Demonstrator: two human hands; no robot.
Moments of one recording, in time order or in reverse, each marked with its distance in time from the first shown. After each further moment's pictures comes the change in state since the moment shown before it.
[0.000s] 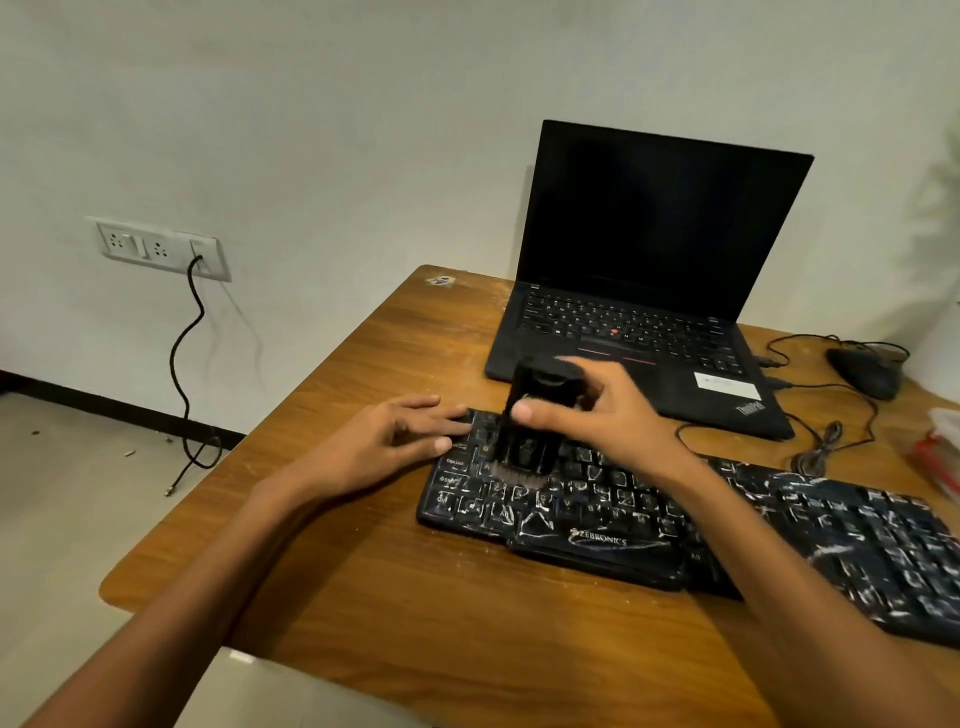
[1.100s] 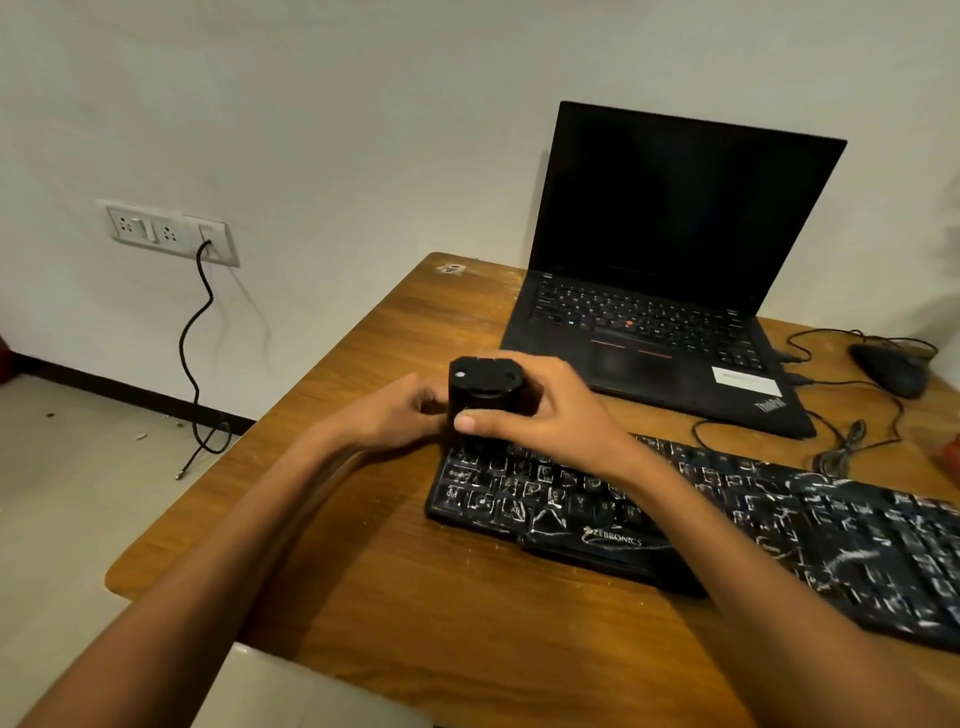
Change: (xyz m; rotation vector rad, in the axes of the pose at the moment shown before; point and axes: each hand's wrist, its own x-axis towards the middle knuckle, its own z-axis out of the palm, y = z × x) left_hand 0.027 0.002 -0.006 -0.133 -0.095 -0.118; right_hand 0.016 -0.013 0.036 -0.074 -0.175 -0.142
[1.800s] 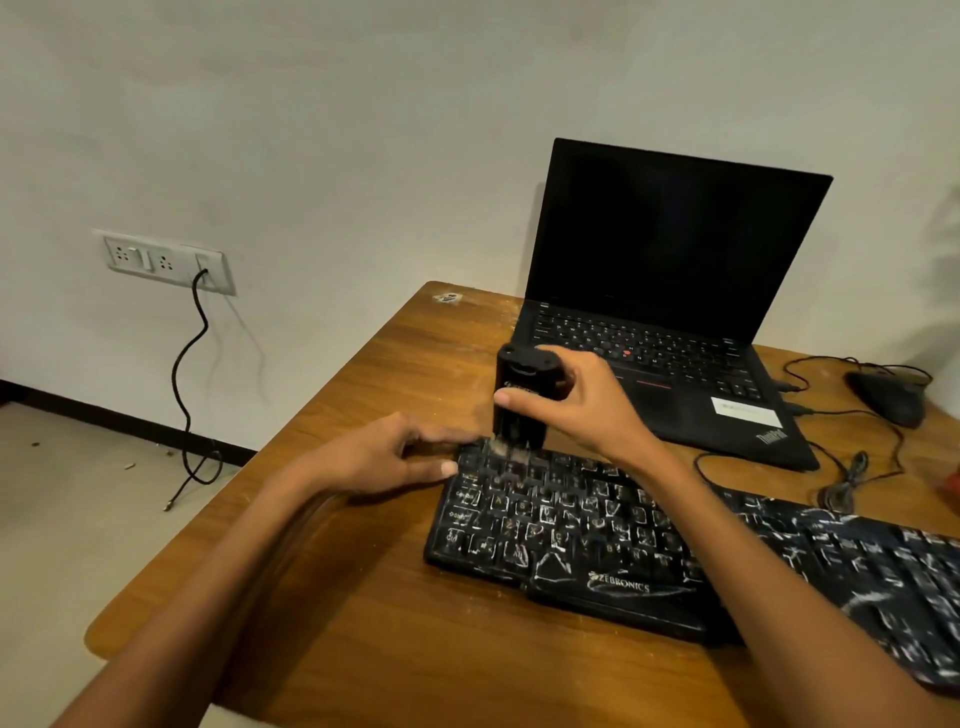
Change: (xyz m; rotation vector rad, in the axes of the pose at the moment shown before) left_hand -0.009 -0.002 -0.012 0.193 -0.095 -0.017; right_hand 0.024 0.037 -0.028 -0.151 0.189 0.093
